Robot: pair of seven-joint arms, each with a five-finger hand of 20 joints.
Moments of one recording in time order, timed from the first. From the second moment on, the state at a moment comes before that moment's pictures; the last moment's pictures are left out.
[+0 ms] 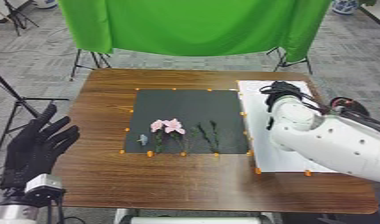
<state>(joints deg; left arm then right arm) 143.9 -54.6 -107.3 -130.5 28.0 10.6 22.6 -28.9 -39.8 2.8 -91.9 -98.3 8.8 60.3</state>
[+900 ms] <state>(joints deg) 145.3 -54.6 -108.0 -131.0 27.9 10.7 22.4 -31.5 -54.5 6.2 -101.5 -101.4 4.3 51.5</state>
